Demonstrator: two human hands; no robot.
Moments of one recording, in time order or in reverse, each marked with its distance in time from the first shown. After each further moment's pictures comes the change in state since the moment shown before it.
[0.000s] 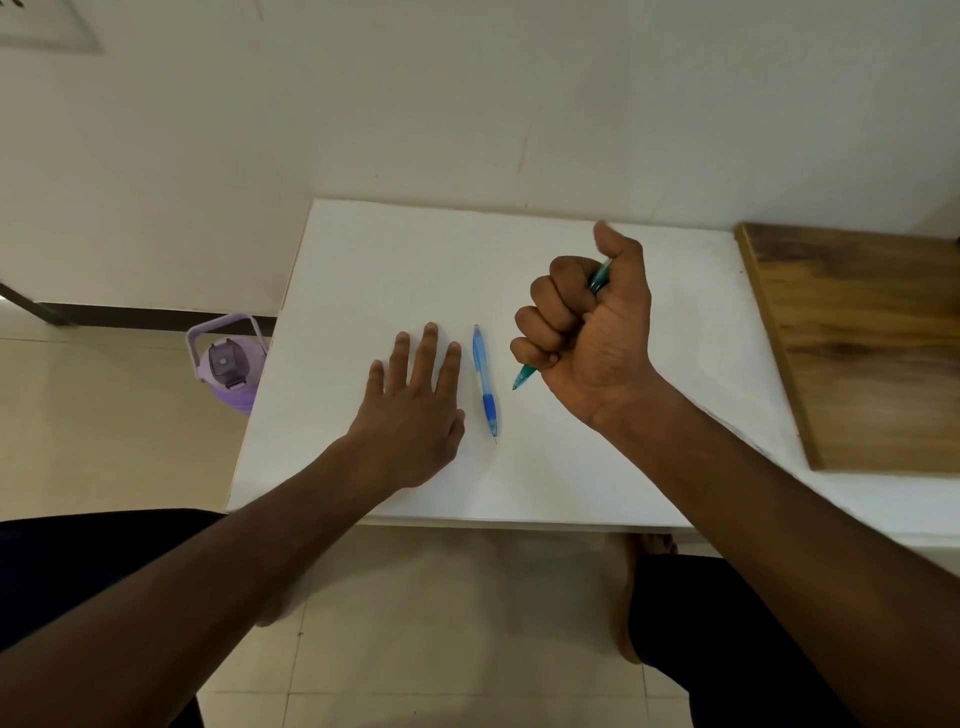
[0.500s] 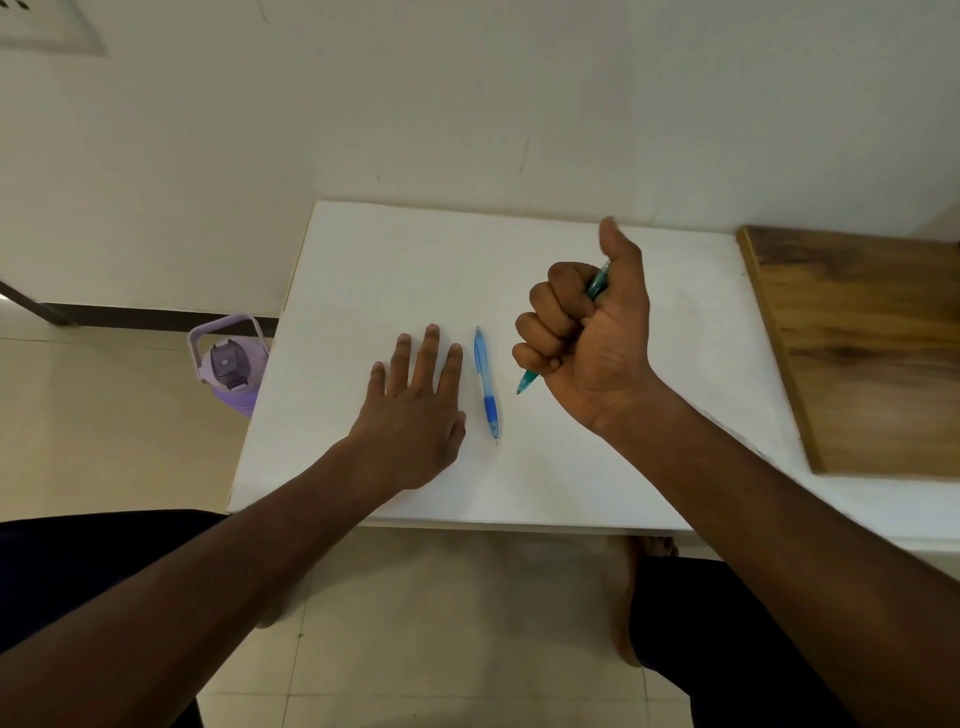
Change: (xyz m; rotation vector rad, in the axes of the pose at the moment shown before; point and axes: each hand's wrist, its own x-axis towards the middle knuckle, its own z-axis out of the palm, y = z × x) left_hand -0.001 0.000 0.000 -0.003 -0.003 -0.001; right_hand -0.001 0.001 0.001 -0.058 0.028 -0.008
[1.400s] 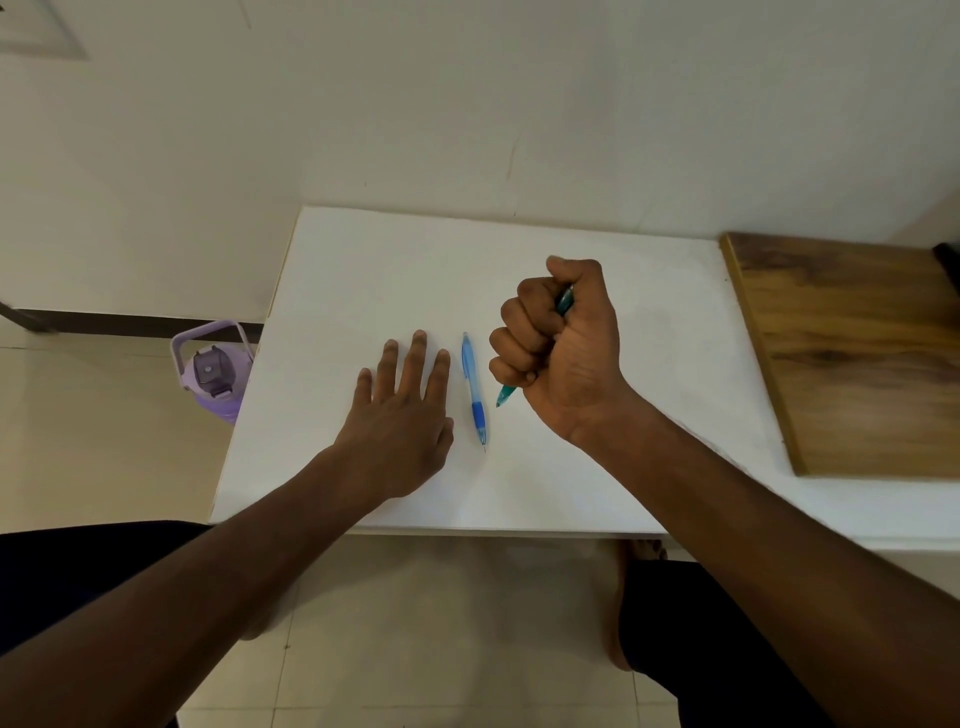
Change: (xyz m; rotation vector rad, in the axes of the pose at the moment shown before) left_hand -0.002 0.003 -0.005 0.027 -0.021 -0.004; right_hand -0.003 0.007 0.005 -0.019 -0.019 0.020
